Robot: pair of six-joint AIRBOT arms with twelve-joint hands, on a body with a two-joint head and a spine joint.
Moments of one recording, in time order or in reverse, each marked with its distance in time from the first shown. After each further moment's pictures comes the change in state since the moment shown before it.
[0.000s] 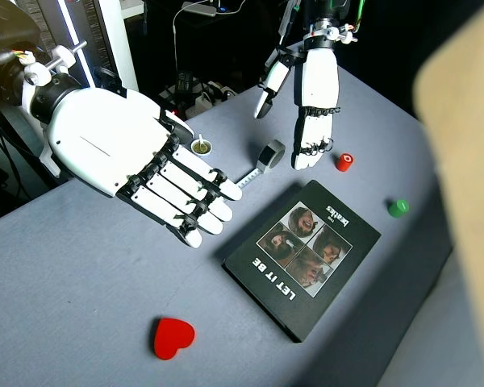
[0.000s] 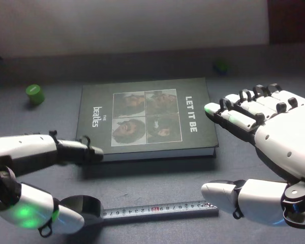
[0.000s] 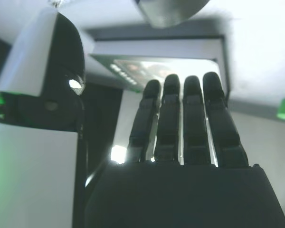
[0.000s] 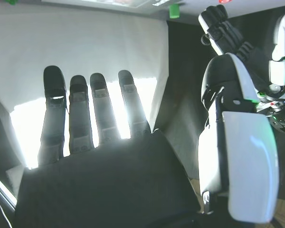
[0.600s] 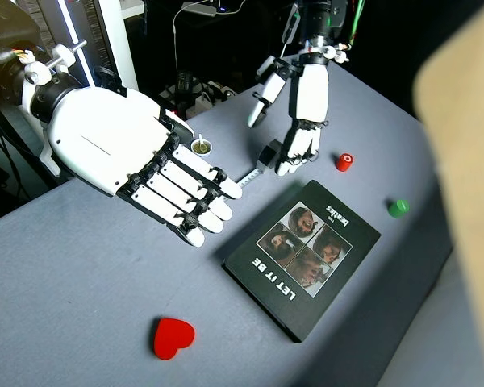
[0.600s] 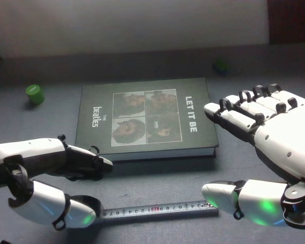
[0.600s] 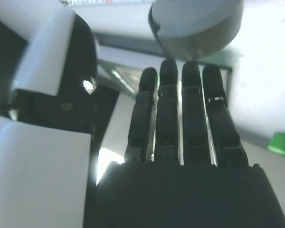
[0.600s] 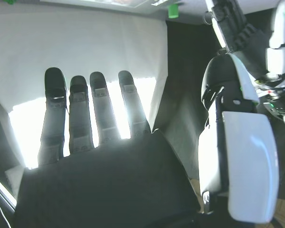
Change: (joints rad) left arm 0.065 -0.094 0.084 -0.166 0.084 0.001; right arm 0.000 0.000 0.000 0.000 0.001 0.000
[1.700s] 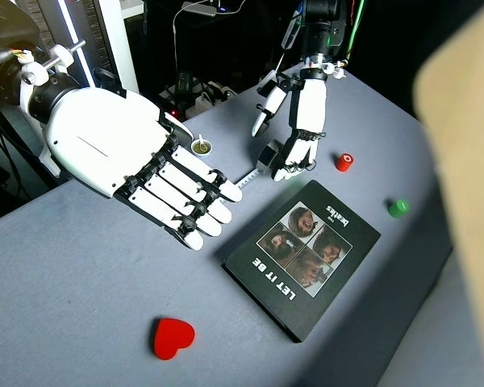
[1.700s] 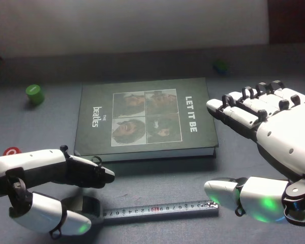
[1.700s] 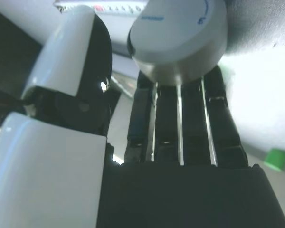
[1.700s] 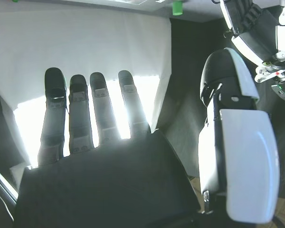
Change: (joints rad) left arm 0.171 -0.080 0.097 0.014 0.224 0.003; right arm 0.003 0.000 0.000 0.003 0.019 0.017
